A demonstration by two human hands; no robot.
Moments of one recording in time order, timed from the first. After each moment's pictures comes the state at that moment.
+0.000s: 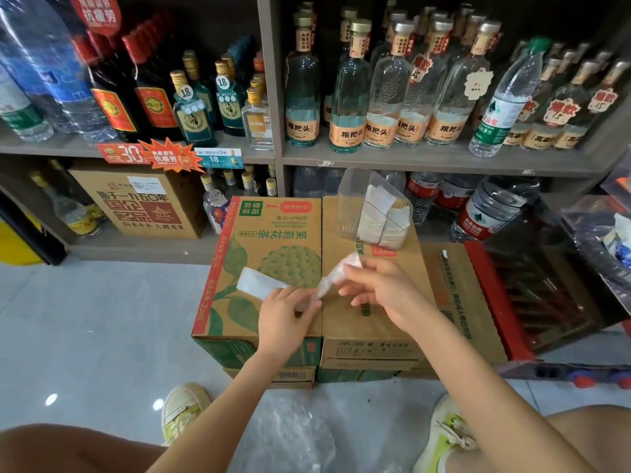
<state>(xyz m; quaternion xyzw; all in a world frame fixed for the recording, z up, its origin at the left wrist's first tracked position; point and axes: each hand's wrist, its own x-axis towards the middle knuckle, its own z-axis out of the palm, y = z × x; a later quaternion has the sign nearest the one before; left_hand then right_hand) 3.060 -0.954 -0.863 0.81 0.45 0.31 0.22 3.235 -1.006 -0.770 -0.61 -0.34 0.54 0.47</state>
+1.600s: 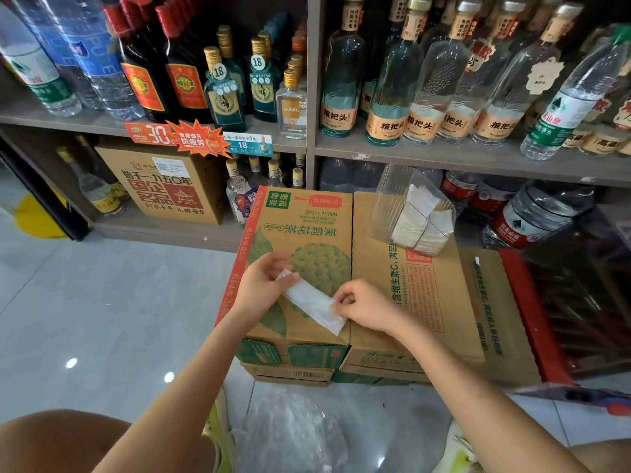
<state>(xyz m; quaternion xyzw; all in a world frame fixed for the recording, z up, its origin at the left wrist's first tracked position) 3.011 -0.885 -0.839 0.60 0.54 0.30 0.51 3.194 -0.960 -0.815 -0.70 -0.58 0.39 0.14</state>
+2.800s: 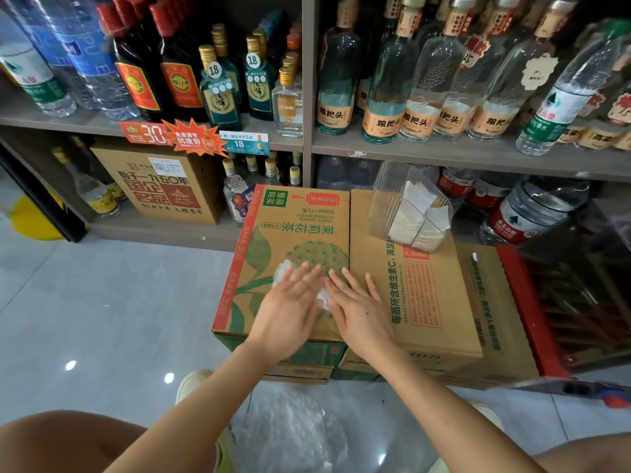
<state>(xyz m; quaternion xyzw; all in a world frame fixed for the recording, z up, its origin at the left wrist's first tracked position) 3.023 -0.924 -0.860 0.92 0.34 0.19 0.07 3.180 -0.983 -0.861 -0.70 -0.70 0.10 0.09</state>
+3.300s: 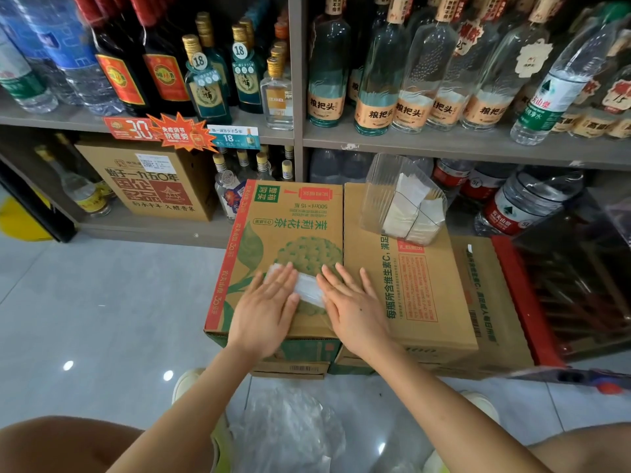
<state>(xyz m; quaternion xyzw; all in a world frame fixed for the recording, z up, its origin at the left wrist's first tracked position) 3.005 -0.919 -0.878 0.89 0.42 0.13 0.10 3.182 -0.982 -0.866 -0.70 -0.71 0.09 0.09</state>
